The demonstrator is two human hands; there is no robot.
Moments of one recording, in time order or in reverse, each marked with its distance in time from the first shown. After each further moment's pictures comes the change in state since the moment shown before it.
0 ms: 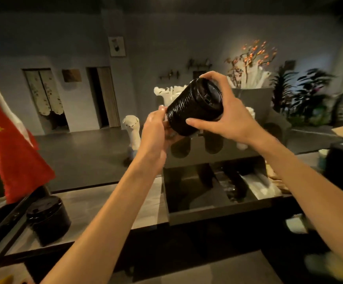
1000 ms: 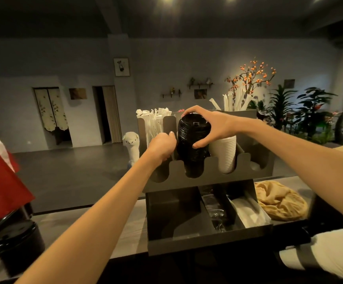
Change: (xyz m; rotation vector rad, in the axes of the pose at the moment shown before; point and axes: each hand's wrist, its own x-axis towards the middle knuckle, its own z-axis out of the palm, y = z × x) left_hand 0.086 -0.027 0.075 0.914 -0.001 -0.081; right_hand 0.077 0.118 -0.065 -0.206 -0.562 0.068
